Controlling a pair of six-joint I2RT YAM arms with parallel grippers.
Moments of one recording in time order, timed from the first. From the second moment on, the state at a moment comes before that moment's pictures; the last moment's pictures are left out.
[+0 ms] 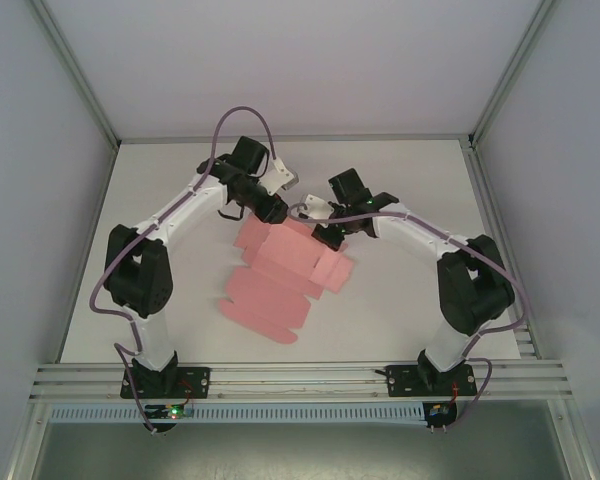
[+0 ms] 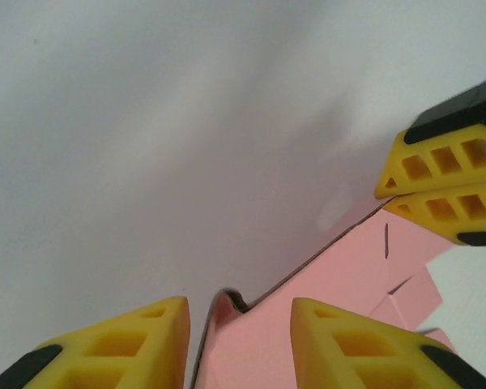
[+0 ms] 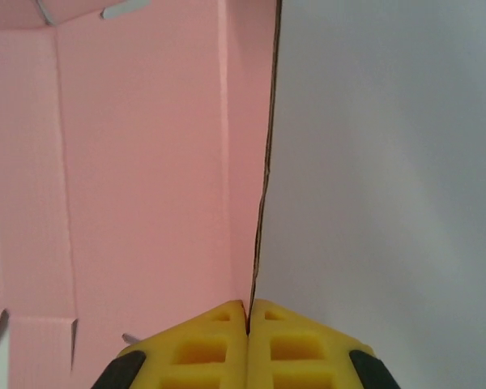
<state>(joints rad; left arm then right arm) -0.41 1.86 1.63 -0.84 0.47 0.34 0.50 1.69 1.22 -0.53 -0.37 -0.61</state>
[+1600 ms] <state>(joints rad) -0.32 1.81 1.61 -1.04 0.72 0.71 0.45 1.66 1.26 -0.73 -0.53 -0.82</state>
